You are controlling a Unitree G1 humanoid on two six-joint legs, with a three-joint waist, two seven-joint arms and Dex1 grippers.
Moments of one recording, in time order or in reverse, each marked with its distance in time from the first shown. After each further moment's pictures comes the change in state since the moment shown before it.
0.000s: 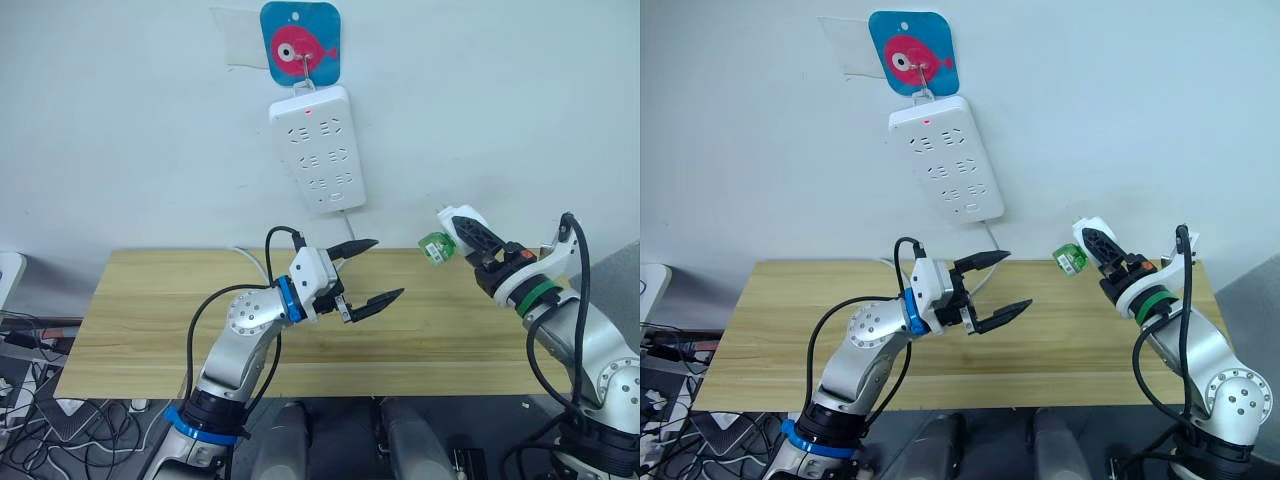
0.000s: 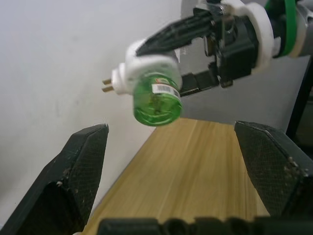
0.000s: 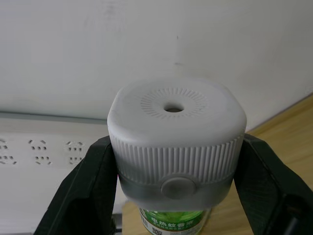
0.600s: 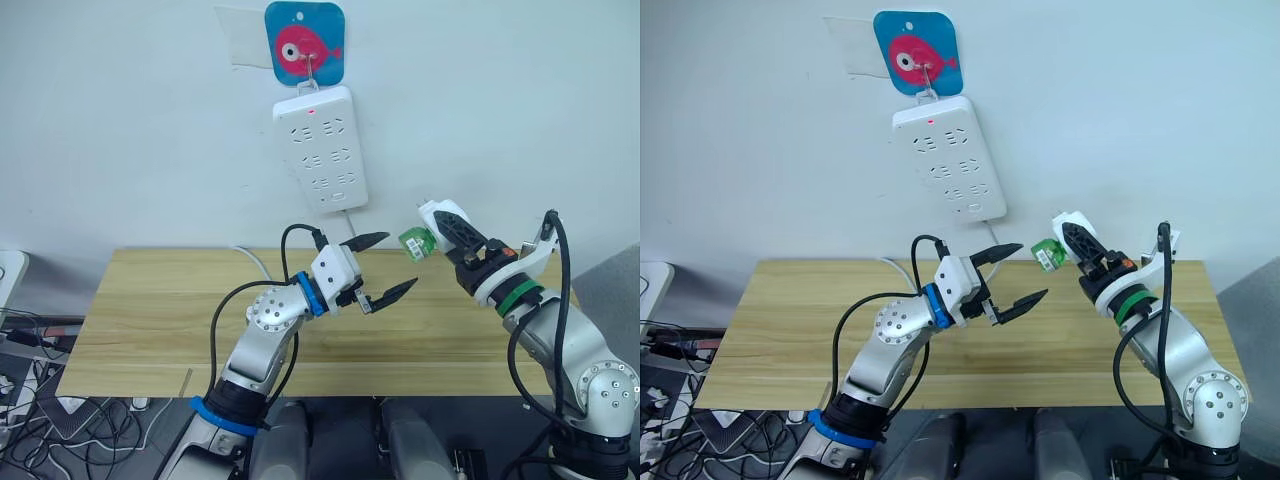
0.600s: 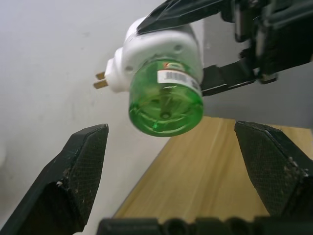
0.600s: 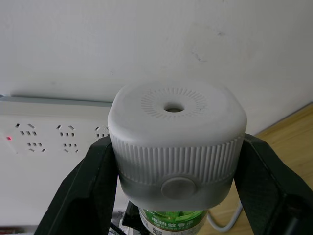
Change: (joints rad) left arm -0.061 -0.102 -0.044 0.129 0.128 -0.095 0.138; right arm 0.036 -0.016 0.187 -0.102 0.008 -0.219 -0.030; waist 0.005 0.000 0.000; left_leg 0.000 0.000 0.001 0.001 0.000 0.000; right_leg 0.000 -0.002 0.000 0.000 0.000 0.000
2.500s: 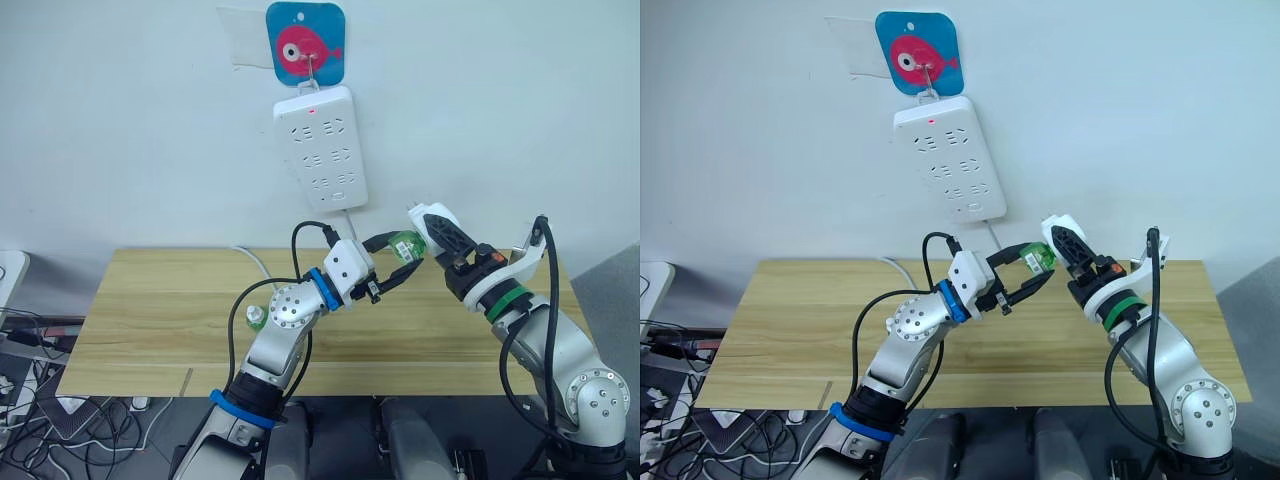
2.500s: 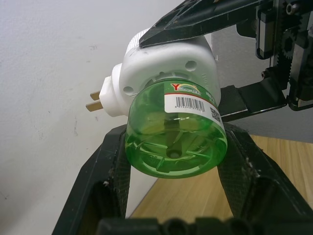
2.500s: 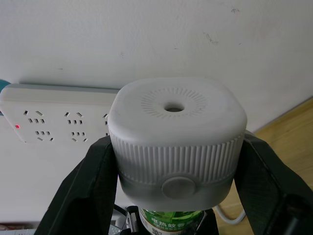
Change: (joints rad) left arm -0.037 -0.064 -0.014 0.080 0.023 -0.062 0.035; right arm 0.031 -0.024 0.102 -0.044 -0.014 -0.105 0.005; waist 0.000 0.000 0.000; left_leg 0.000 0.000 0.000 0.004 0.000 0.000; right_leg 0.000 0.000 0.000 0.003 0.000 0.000
